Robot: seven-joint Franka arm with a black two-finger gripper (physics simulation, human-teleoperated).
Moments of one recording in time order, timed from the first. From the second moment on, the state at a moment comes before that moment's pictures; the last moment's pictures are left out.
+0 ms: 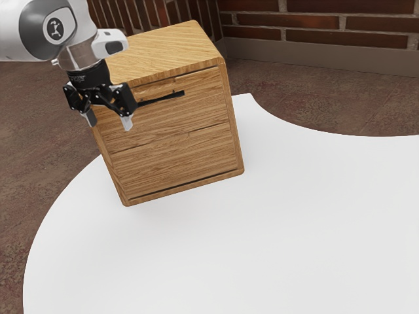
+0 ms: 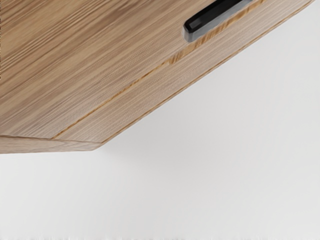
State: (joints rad) arm -0.12 0.16 0.46 -1.26 -0.02 1.49 0.04
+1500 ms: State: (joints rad) arm -0.64 -0.27 0.44 -1.72 0.26 1.69 0.27
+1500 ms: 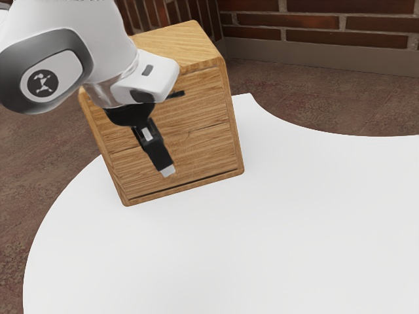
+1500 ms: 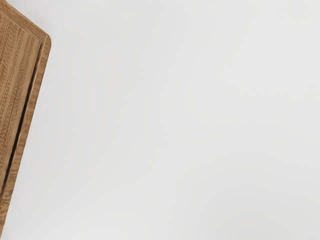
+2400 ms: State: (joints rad) arm -0.98 -0.20 0.83 -1.67 0.60 1.81 0.61
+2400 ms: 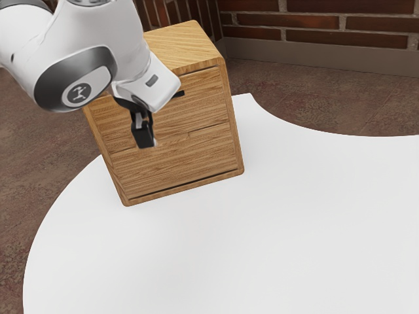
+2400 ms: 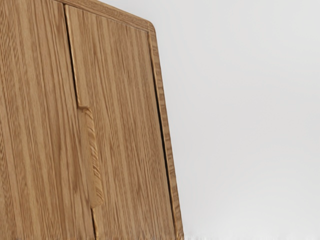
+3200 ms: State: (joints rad) arm -1.38 -0.25 1.24 -1.56 0.71 1.79 0.64
